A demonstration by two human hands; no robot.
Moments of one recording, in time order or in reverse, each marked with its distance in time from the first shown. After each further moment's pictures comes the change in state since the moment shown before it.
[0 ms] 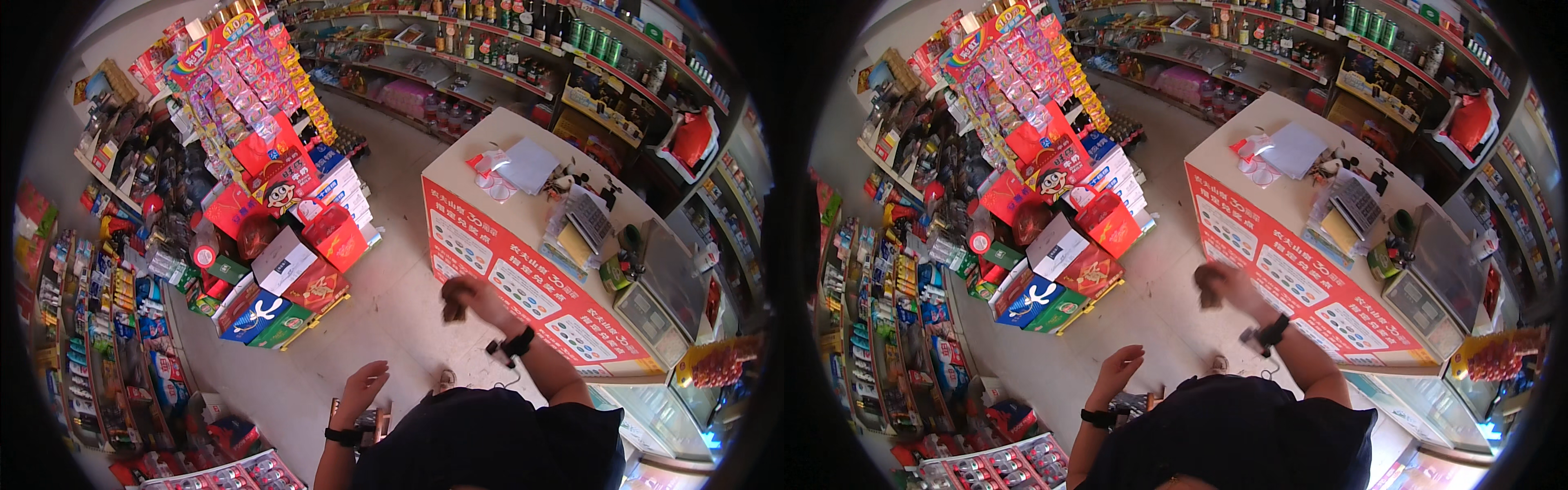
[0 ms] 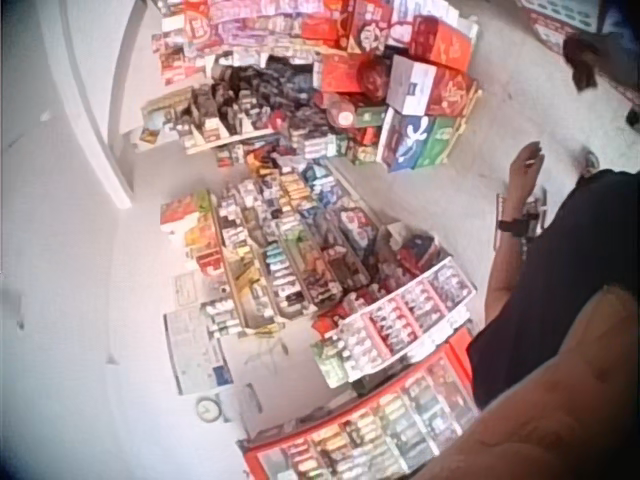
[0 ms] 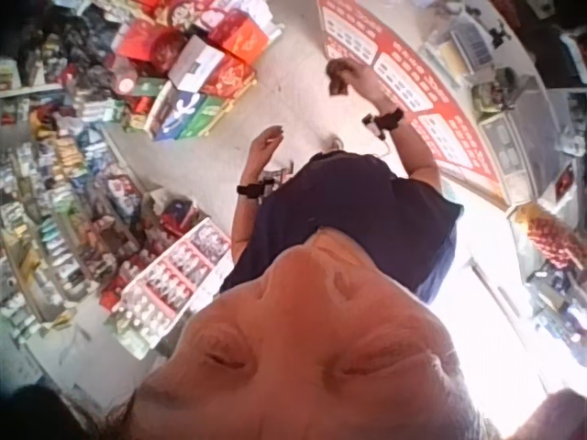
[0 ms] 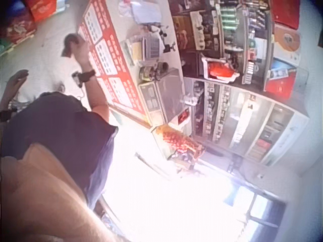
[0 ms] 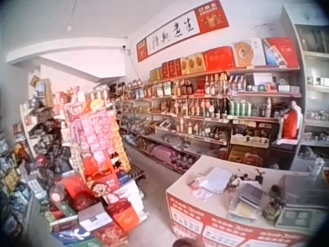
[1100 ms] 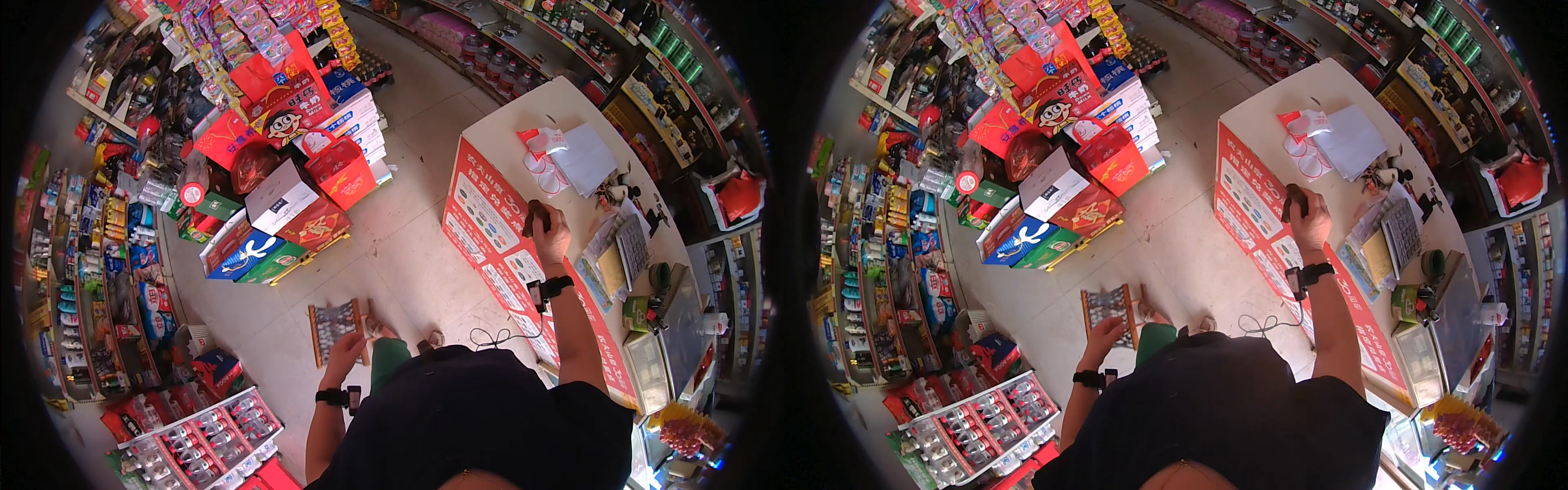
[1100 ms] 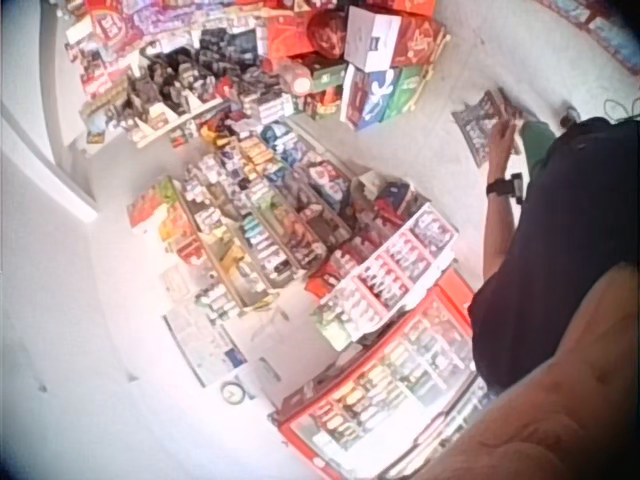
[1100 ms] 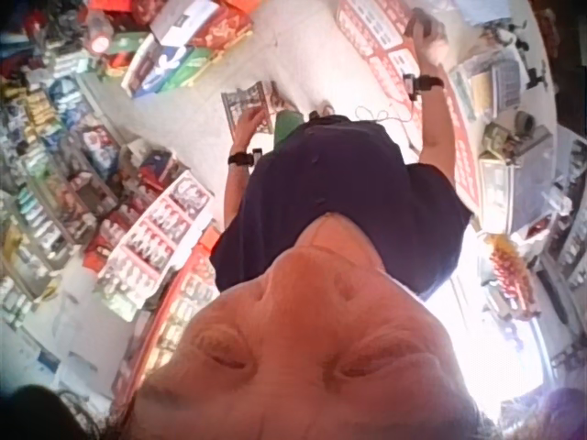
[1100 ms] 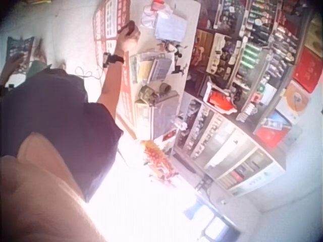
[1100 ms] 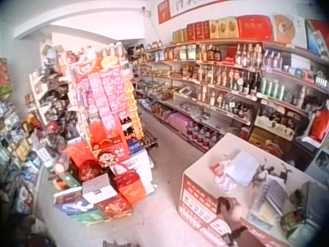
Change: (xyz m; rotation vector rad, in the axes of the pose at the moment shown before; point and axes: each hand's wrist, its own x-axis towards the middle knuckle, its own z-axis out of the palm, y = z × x) left_hand 0.054 -0.122 -0.039 -0.028 0.221 -0.443; right_hand 0.110 0.082 -0.123 -0.841 0.700 -0.141
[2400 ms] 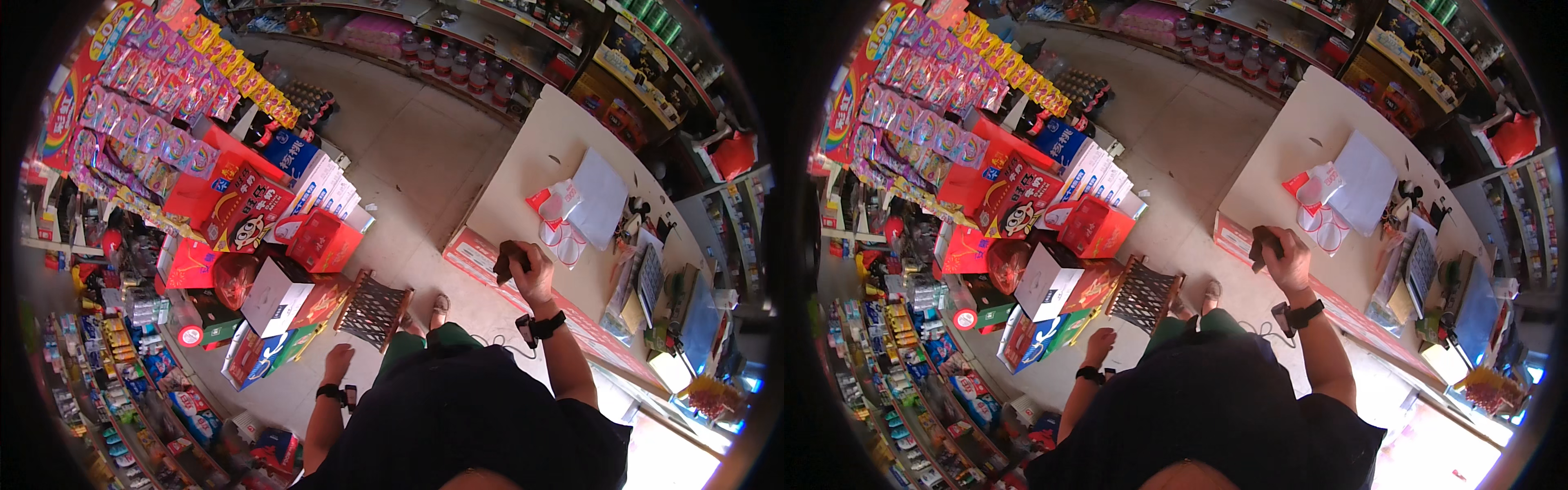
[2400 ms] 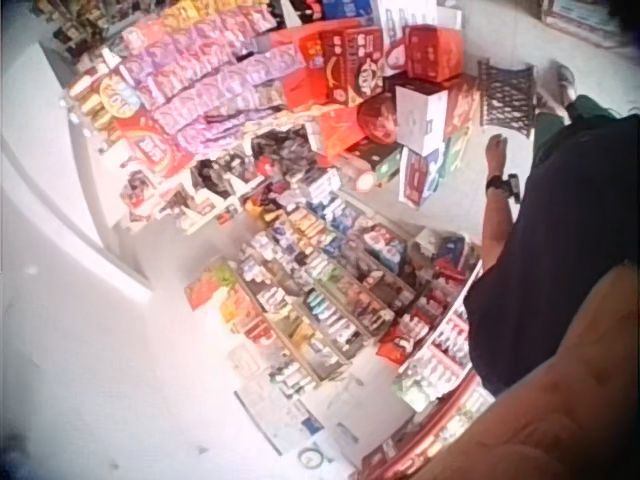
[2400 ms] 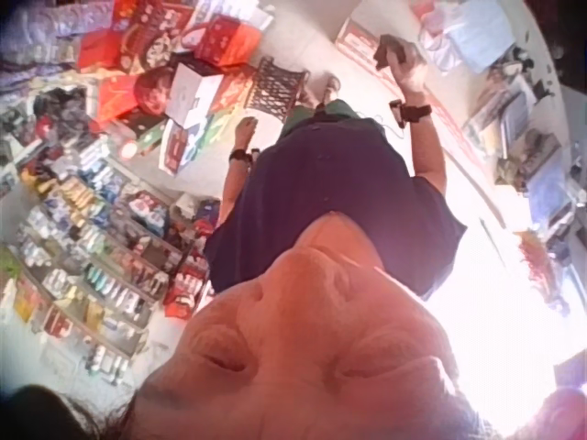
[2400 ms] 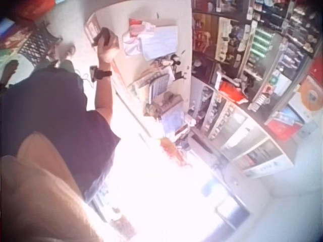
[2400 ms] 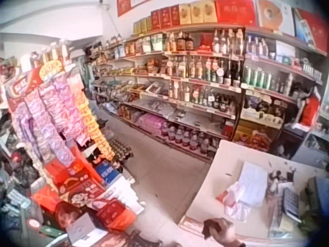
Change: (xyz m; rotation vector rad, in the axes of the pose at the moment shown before) left_hand 0.360 0.100 -0.138 0.441 -0.051 0.002; right_hand 0.147 -0.059 0.129 0.128 -0.095 0.207
